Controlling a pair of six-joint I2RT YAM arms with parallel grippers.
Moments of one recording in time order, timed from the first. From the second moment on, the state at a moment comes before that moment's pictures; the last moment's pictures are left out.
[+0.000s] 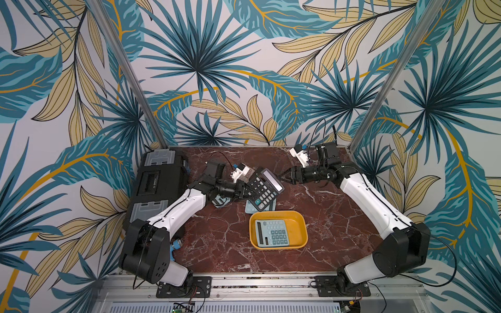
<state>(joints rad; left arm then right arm) -0.37 1.48 1.04 -0.25 1.14 -0.65 0.26 1.54 1.42 -0.71 -0.77 0.15</state>
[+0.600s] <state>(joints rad) -0.42 1.53 1.04 -0.27 1.15 -0.63 0.26 1.61 1.42 -0.76 -0.89 0.06</state>
